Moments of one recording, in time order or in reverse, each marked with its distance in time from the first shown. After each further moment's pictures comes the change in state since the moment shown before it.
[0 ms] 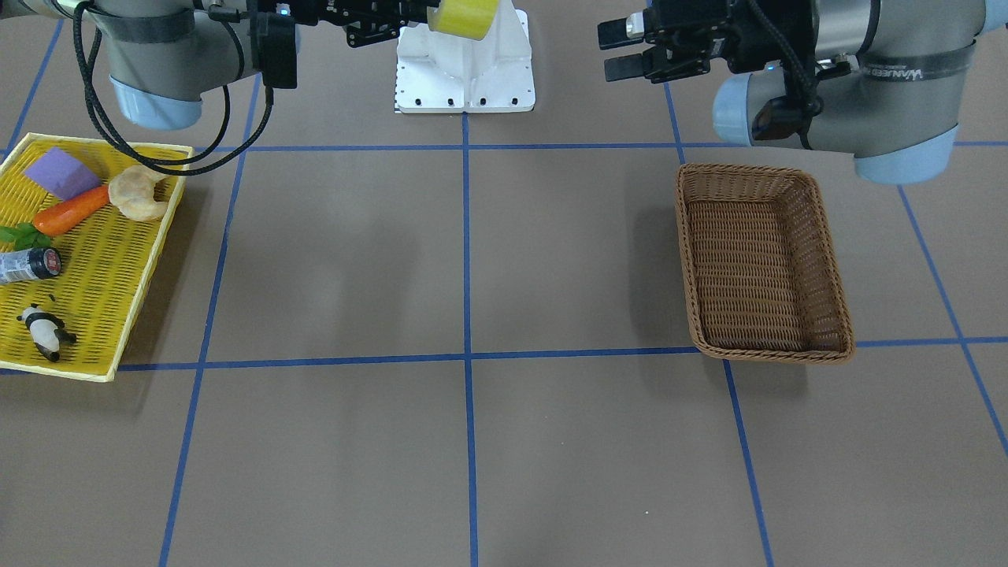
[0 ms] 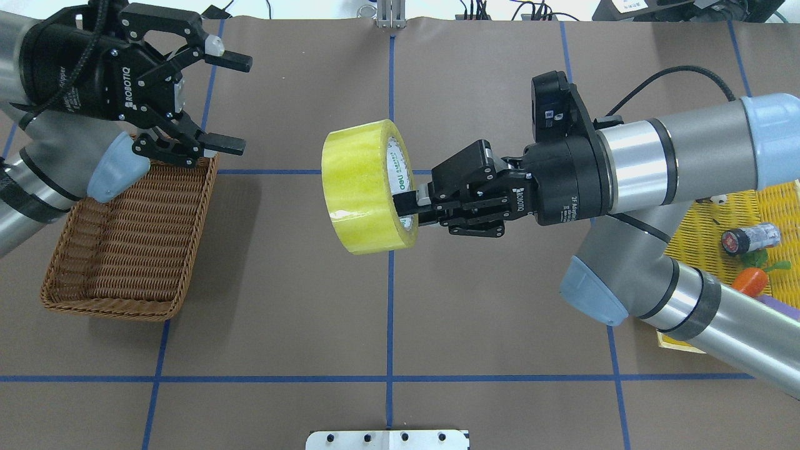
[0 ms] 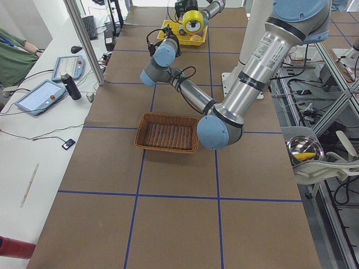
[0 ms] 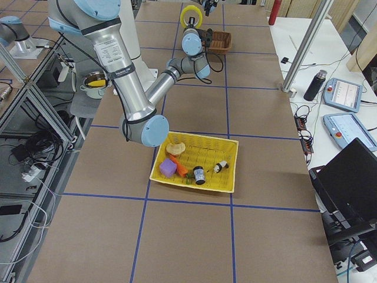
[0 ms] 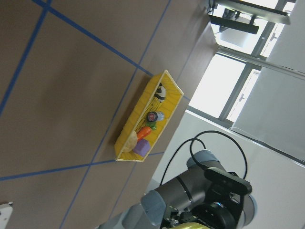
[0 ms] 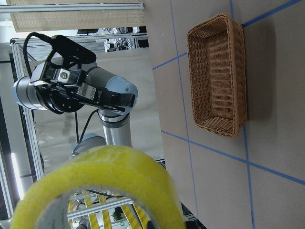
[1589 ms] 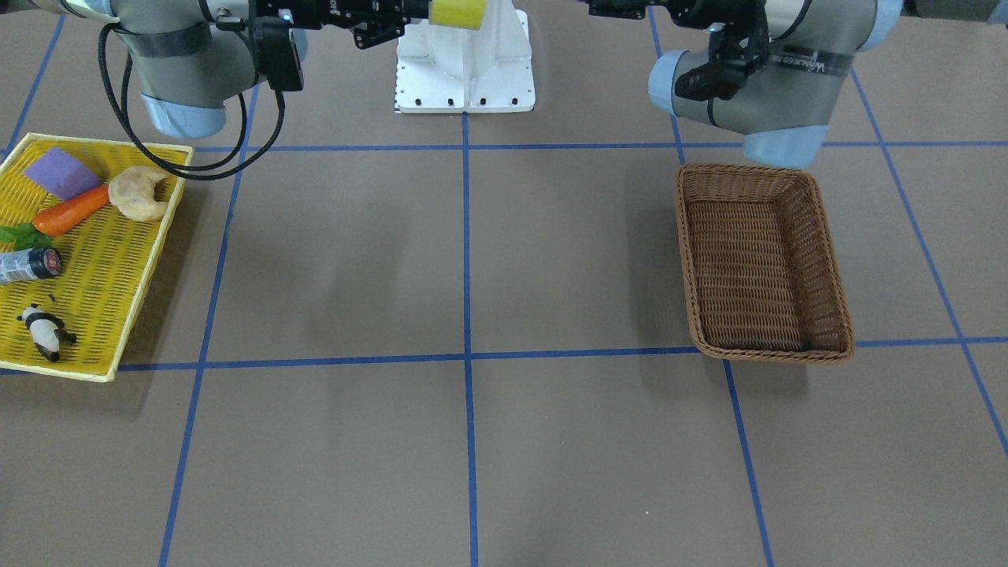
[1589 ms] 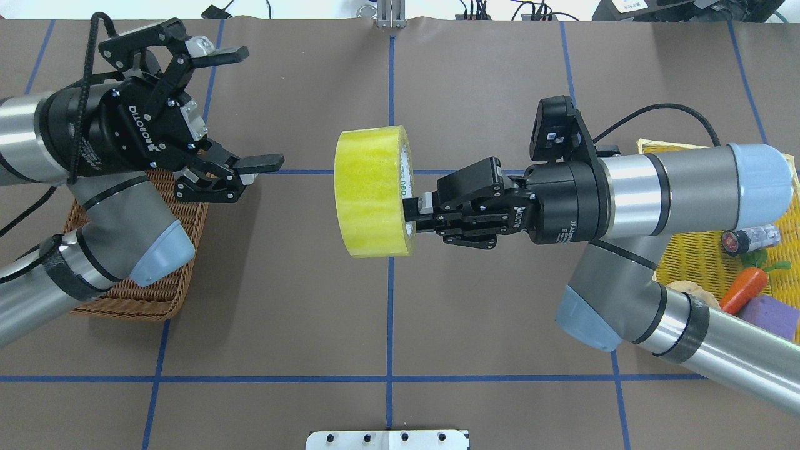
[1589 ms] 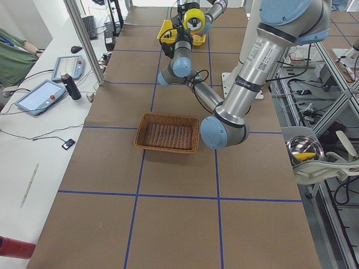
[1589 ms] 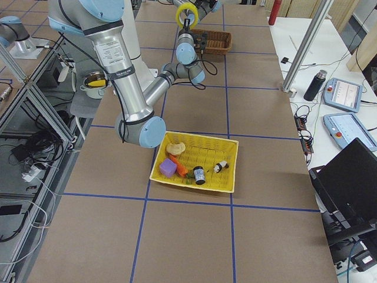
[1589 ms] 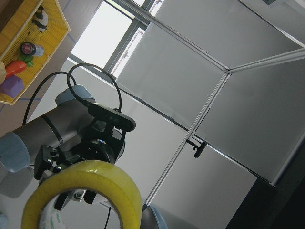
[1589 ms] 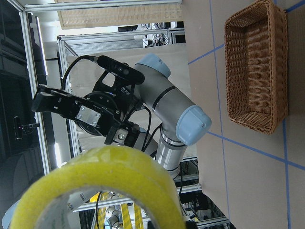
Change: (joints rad) left arm 0.207 0.032 -0.067 -0.202 0.426 -0.092; right arm -0.066 -0.034 -0.032 0.153 -0.154 -0.009
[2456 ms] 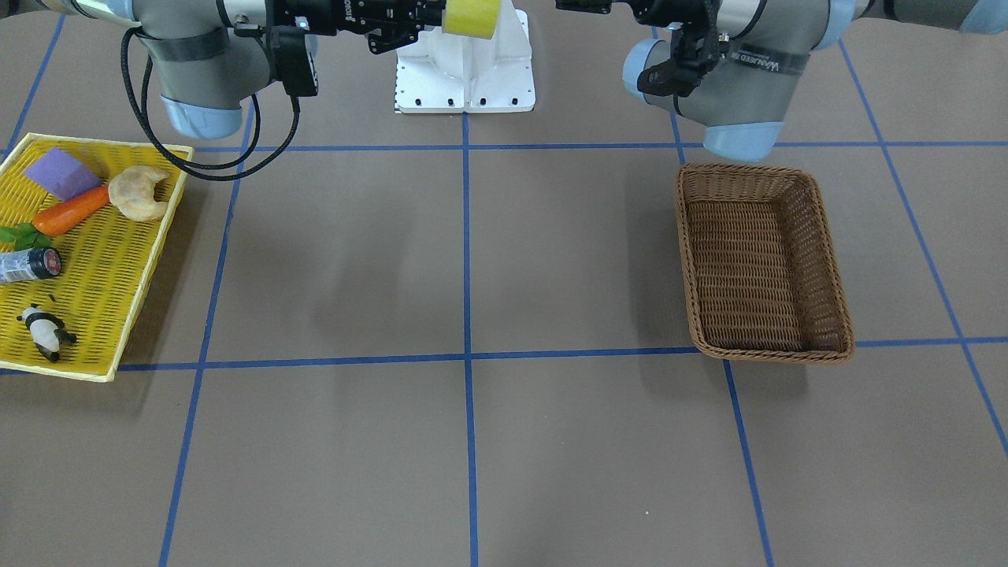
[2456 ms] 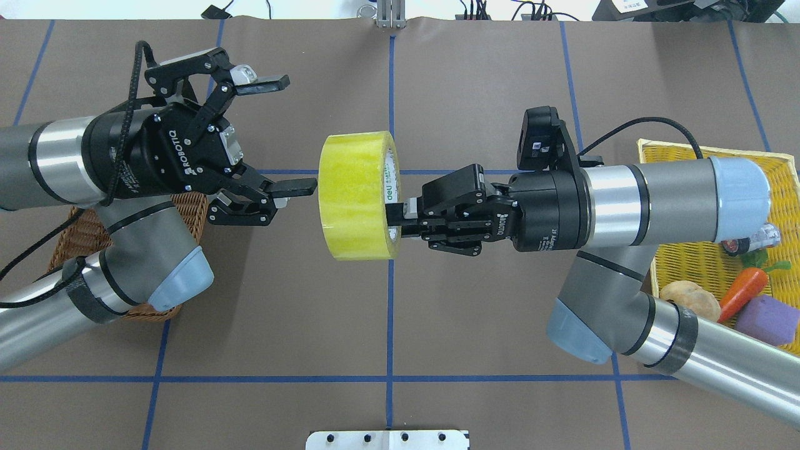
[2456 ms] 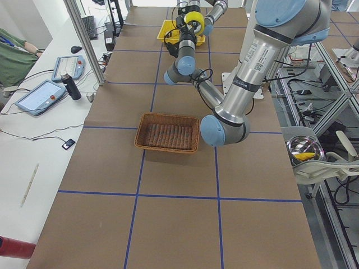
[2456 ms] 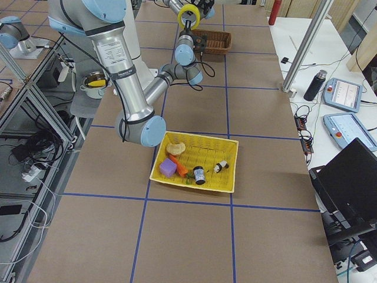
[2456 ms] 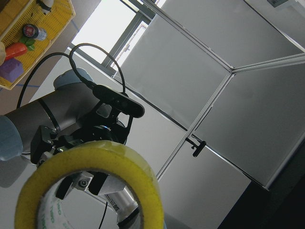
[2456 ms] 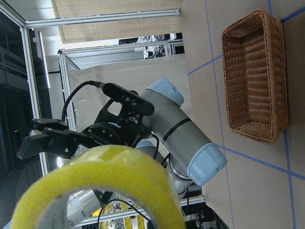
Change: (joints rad) left arm 0.061 -0.016 -0.001 0.050 0.022 0.014; right arm -0.042 0.010 -0.007 -0.011 -0.050 -0.002
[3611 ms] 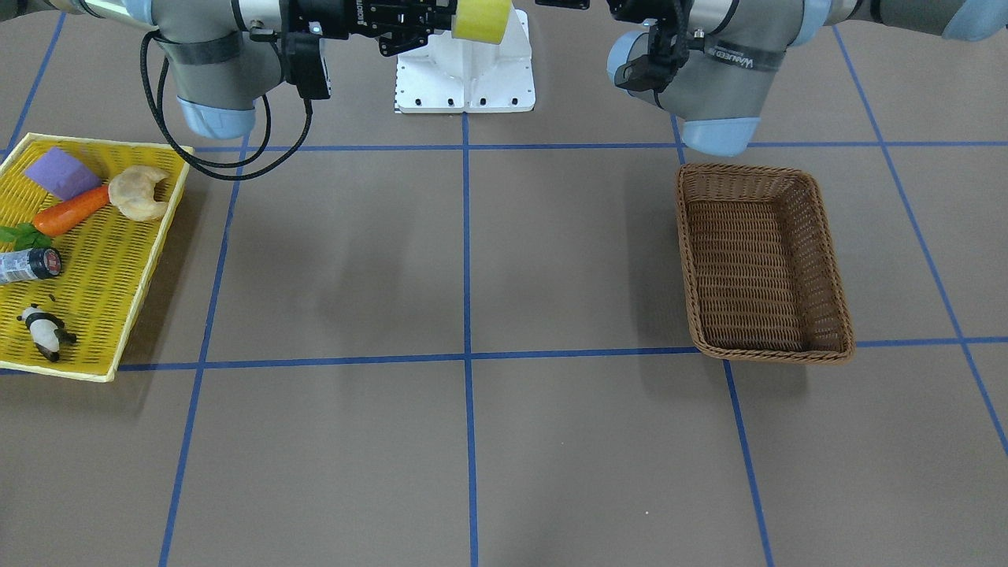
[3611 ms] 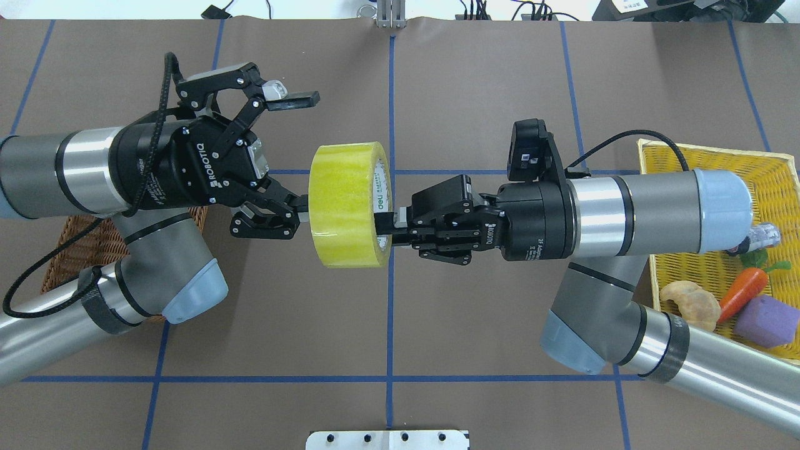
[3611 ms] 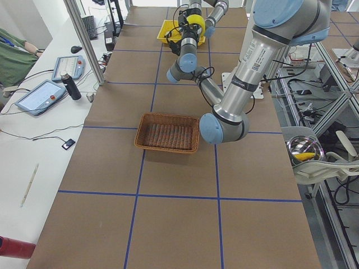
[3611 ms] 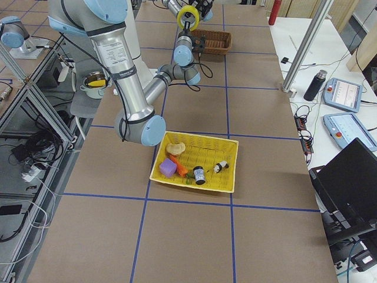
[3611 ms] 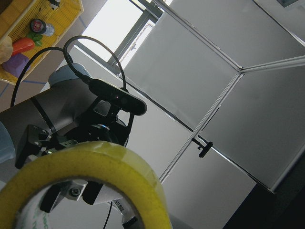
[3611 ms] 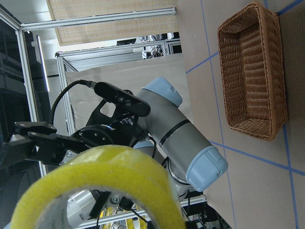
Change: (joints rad) left arm 0.038 -0.028 -0.001 0.043 0.000 0.017; right arm -0.027 0.004 -0.011 -0.002 -0.028 0.000
